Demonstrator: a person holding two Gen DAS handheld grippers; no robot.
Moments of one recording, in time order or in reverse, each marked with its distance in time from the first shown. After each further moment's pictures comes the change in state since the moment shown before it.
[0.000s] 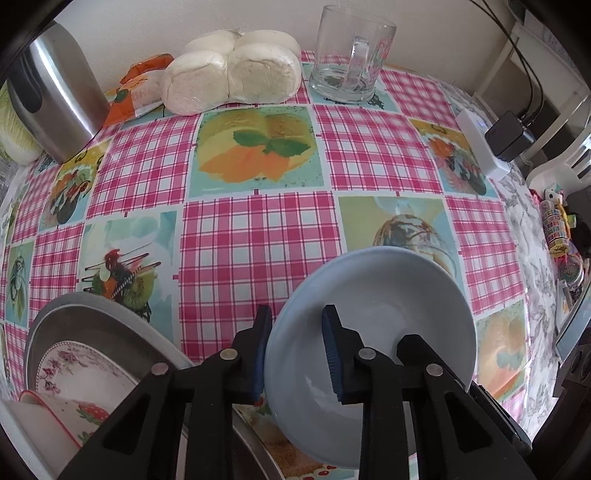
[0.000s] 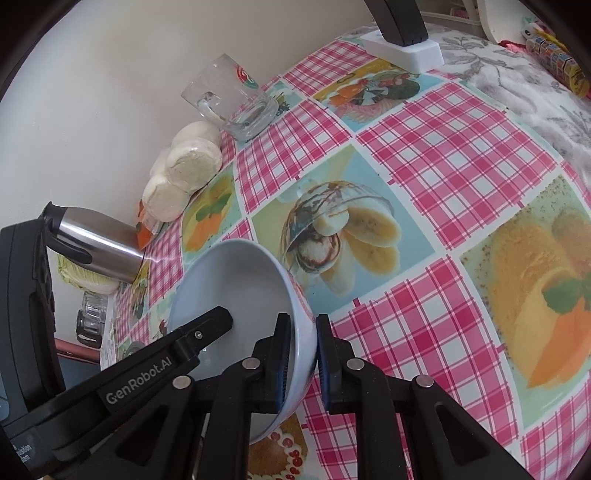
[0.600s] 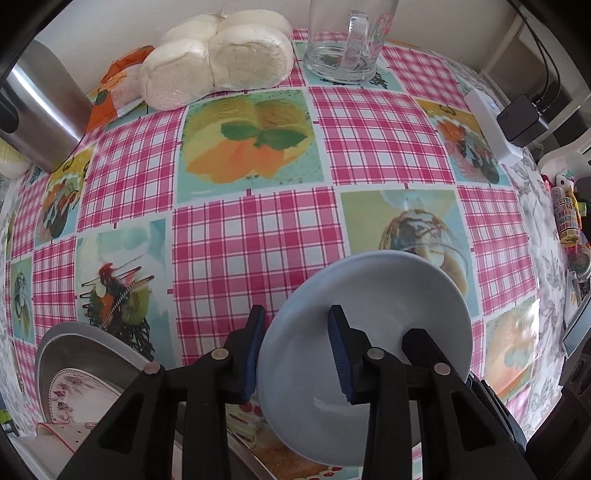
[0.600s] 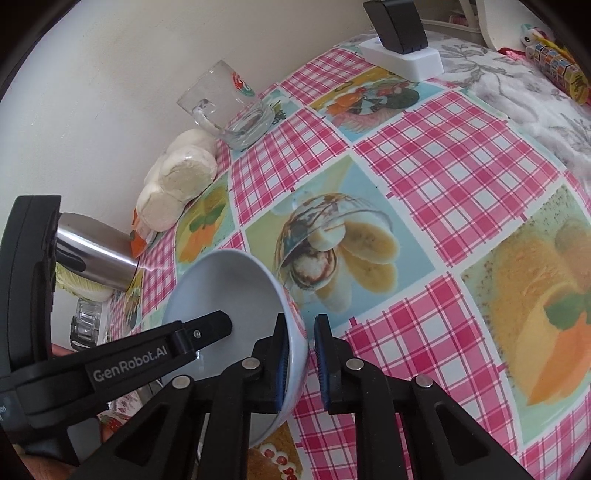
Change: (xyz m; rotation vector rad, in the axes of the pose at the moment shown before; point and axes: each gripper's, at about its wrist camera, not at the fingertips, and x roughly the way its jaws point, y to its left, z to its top) left arm 0.024 -0.024 0.028 0.035 0.092 0.049; right arm 0.009 -0.006 0.005 -0.008 -0.036 -0.015
